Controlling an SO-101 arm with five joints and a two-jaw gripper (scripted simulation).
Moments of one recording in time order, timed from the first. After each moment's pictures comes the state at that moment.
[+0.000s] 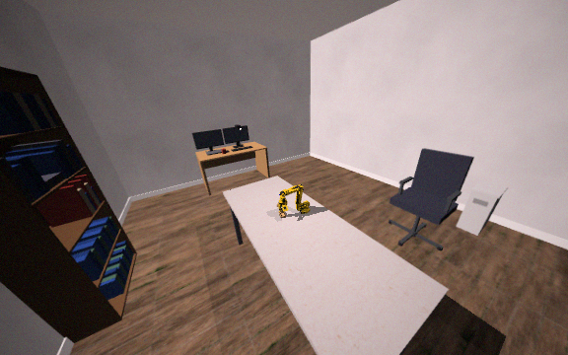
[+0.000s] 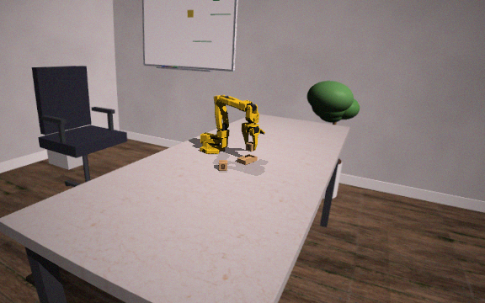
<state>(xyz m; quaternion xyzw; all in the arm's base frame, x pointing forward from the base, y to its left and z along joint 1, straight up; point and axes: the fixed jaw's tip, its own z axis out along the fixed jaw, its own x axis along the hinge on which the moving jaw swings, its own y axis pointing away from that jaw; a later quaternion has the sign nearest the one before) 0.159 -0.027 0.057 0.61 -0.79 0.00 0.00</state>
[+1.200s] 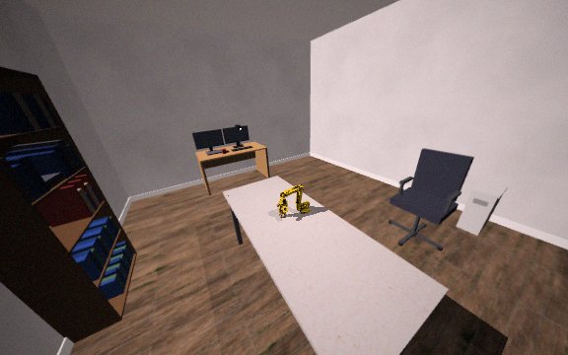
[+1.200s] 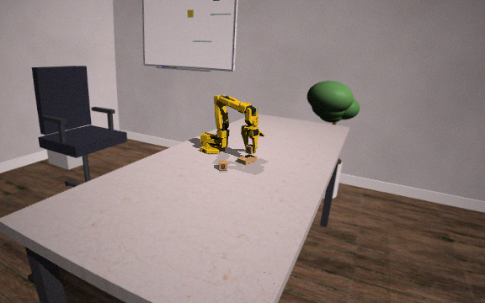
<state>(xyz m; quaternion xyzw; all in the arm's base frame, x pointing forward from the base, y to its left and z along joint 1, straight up) 0.159 -0.027 0.046 0.61 -0.79 0.00 0.00</state>
